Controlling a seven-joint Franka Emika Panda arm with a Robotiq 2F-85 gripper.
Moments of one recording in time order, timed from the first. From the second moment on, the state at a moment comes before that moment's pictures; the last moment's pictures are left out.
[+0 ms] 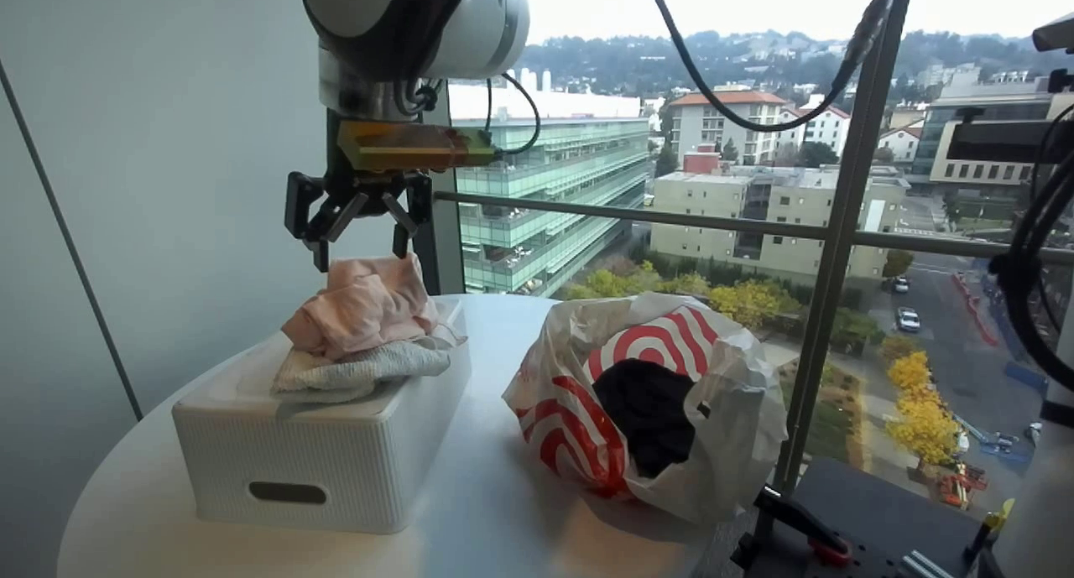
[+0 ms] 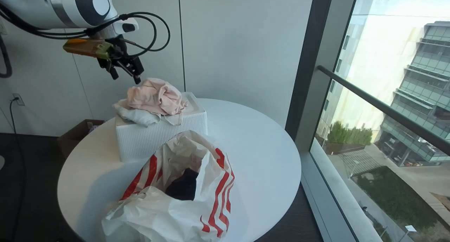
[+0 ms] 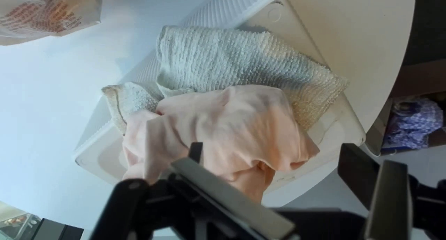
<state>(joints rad) 0.17 0.03 0.18 -2.08 -0.09 2.43 0.36</state>
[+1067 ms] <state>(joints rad) -0.02 -0.47 -0.07 -2.62 0.18 2.20 0.21</state>
